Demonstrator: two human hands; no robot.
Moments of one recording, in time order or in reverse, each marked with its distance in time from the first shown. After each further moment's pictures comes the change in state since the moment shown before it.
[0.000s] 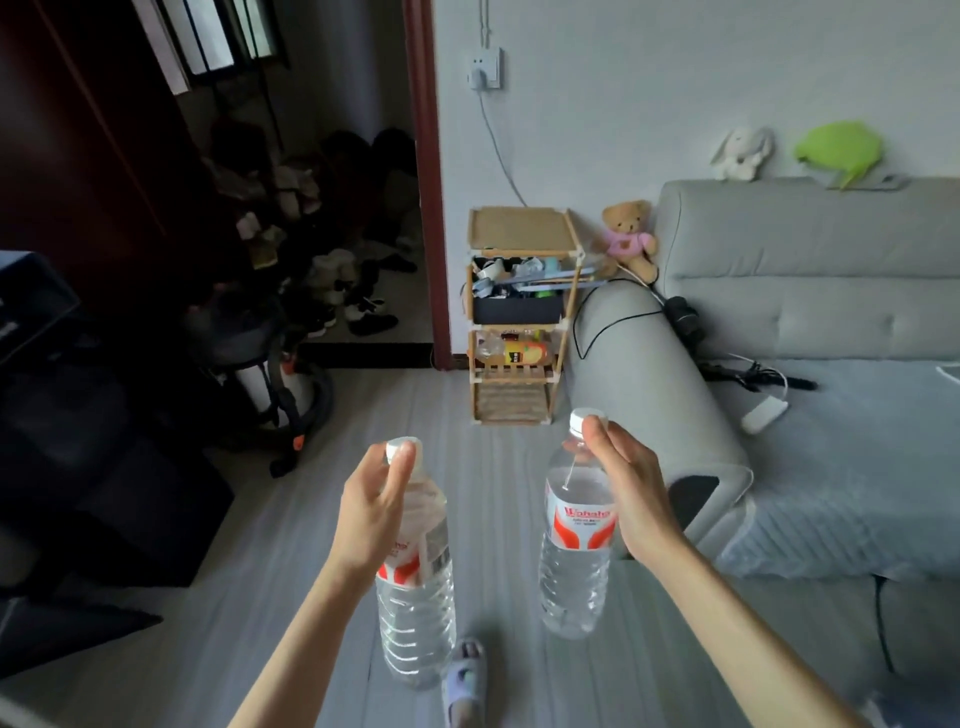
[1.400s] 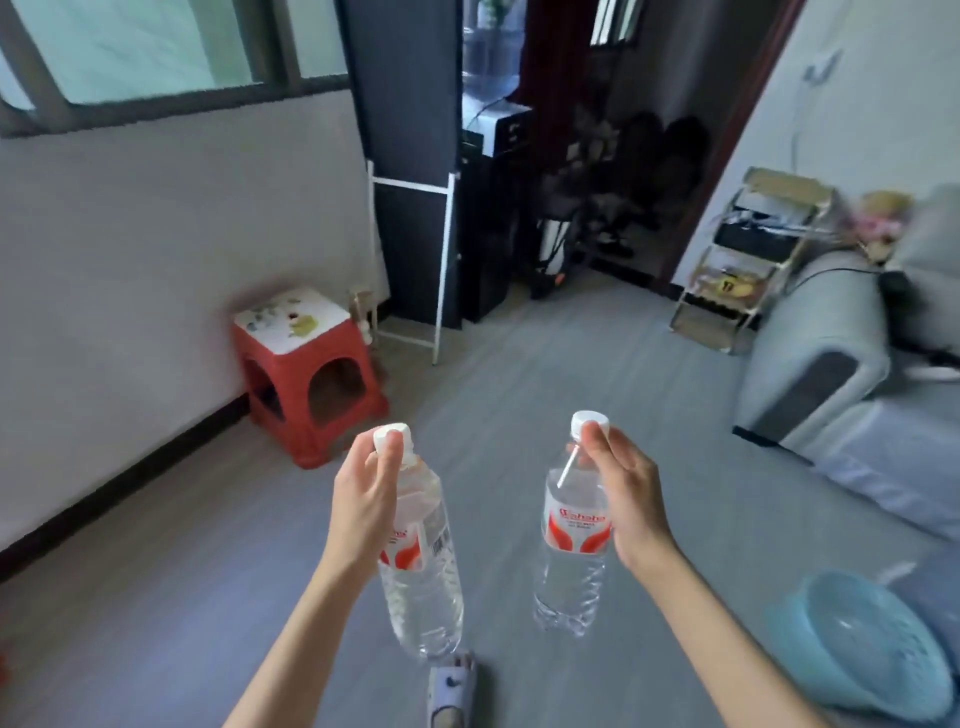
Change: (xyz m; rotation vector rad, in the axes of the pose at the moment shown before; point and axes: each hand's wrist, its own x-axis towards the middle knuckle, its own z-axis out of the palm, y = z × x) left_hand -1.028 -0.020 -0.286 -0.092 0.628 -0.081; right_hand -0.954 0.060 -0.027 0.123 -0.478 -0.027
